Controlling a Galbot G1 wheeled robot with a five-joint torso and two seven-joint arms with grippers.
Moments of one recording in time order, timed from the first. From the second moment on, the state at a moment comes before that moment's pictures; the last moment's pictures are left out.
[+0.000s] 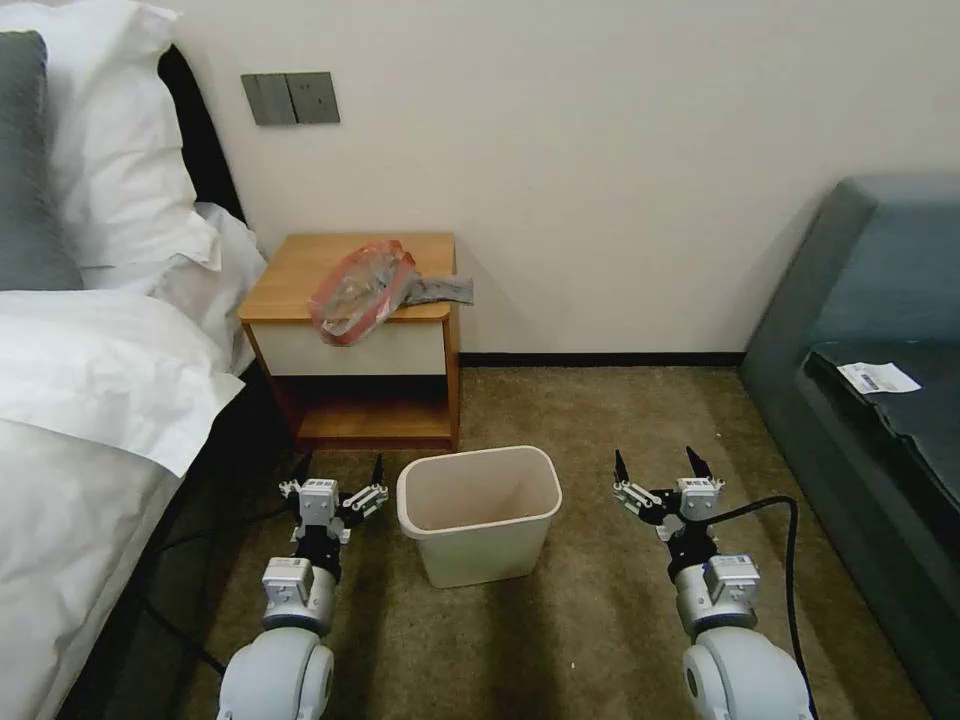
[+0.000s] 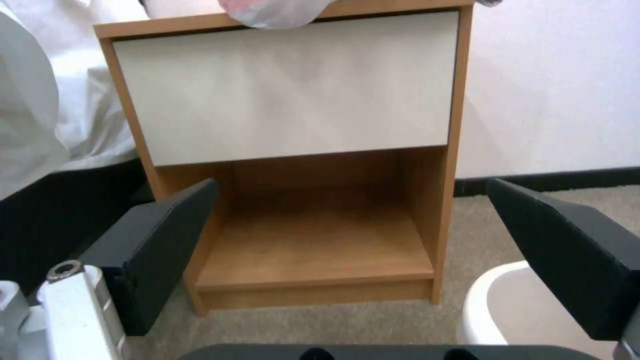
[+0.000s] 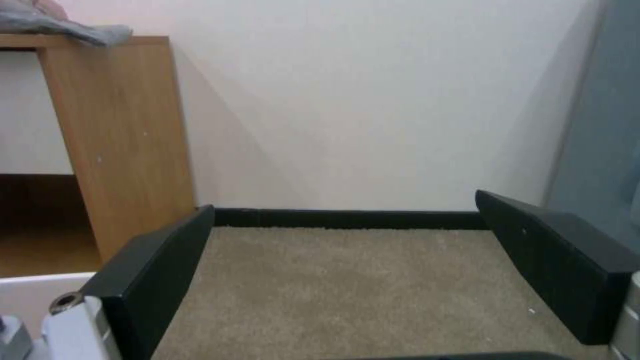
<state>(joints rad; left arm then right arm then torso) 1.55 -1.50 -0.55 -2.00 0.00 0.00 0.00 -1.55 1.50 0.55 2.00 0.00 0.00 0.00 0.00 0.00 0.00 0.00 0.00</state>
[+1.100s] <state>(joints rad) 1.58 -1.38 -0.51 -1.93 -0.22 -0.39 0.03 -1.56 1.44 0.48 1.97 0.06 0.43 0.02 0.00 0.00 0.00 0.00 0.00</state>
